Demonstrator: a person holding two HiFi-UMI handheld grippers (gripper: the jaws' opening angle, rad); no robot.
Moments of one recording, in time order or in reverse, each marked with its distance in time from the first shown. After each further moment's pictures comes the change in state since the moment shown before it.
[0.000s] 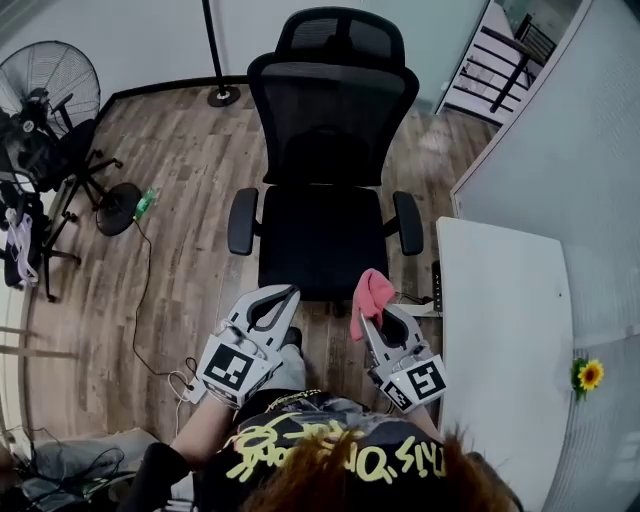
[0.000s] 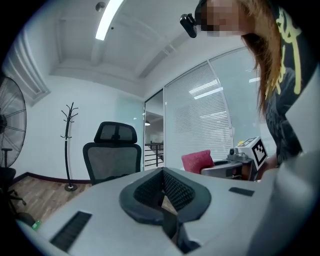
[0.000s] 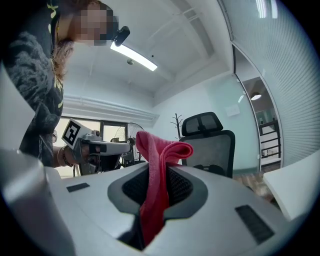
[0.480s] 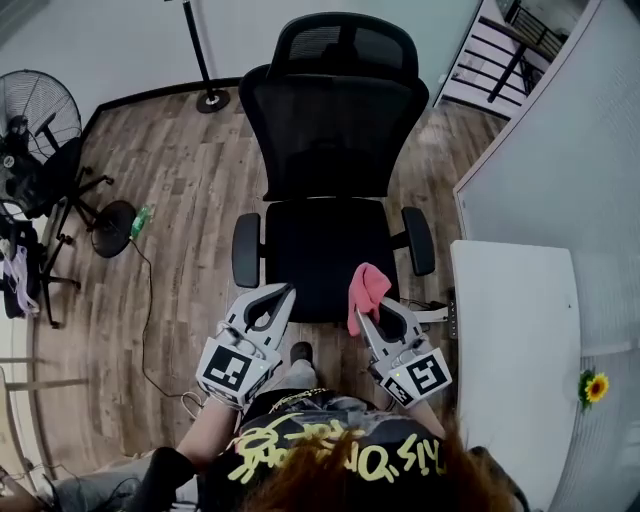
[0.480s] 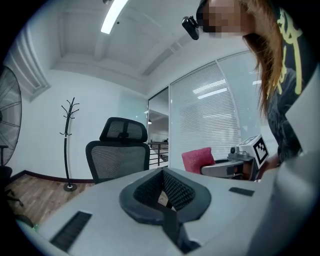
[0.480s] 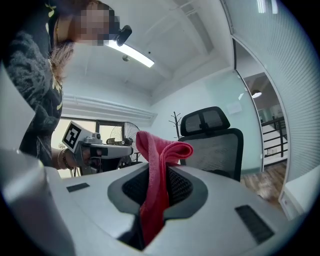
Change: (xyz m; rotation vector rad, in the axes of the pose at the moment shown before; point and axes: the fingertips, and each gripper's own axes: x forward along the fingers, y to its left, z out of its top) left arm 0.049 0.103 0.004 -0.023 0.013 -0.018; right arm 0.108 -0.032 0.013 0.012 0.000 -0.009
